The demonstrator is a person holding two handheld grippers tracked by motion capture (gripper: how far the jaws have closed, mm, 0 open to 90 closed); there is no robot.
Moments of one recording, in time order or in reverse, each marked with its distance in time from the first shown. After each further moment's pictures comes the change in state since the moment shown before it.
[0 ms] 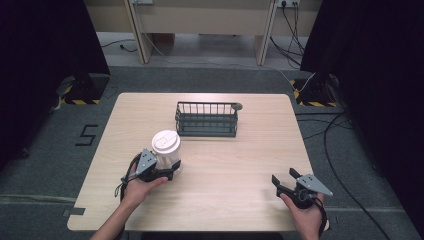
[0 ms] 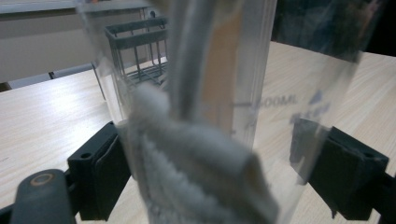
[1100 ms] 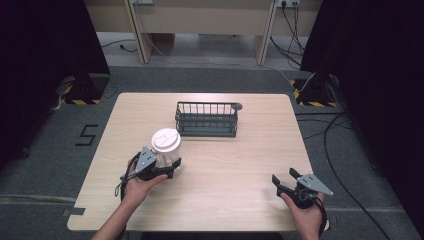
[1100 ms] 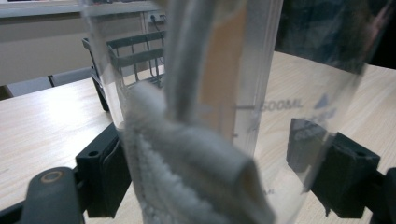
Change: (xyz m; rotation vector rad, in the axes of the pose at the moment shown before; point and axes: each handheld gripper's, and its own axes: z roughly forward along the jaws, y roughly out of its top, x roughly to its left) left arm -0.003 0.014 -0.004 -0.011 -0.003 -0.010; right arm -0.001 0.000 0.000 0.004 0.003 0.020
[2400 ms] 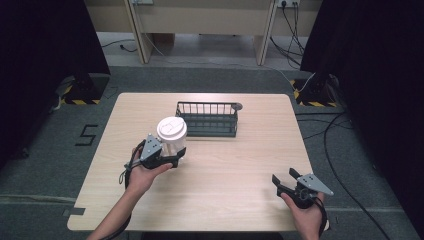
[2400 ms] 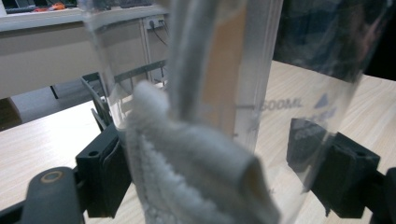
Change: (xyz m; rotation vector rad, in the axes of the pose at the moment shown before) left arm 0.001 0.038 0.019 0.001 -0.005 0.030; right arm 0.000 0.000 0.000 0.003 0.005 0.005
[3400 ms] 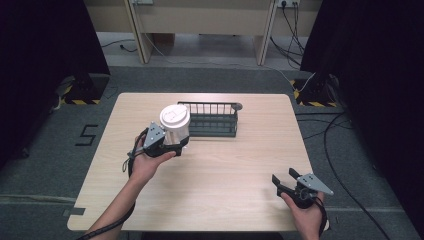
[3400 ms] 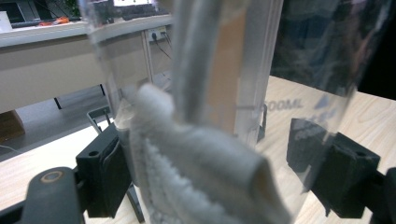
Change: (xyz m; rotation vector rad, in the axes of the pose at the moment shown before) left arm 0.008 0.031 0.017 -0.026 0.010 0.011; right arm -0.001 0.000 0.000 0.004 0.004 0.002
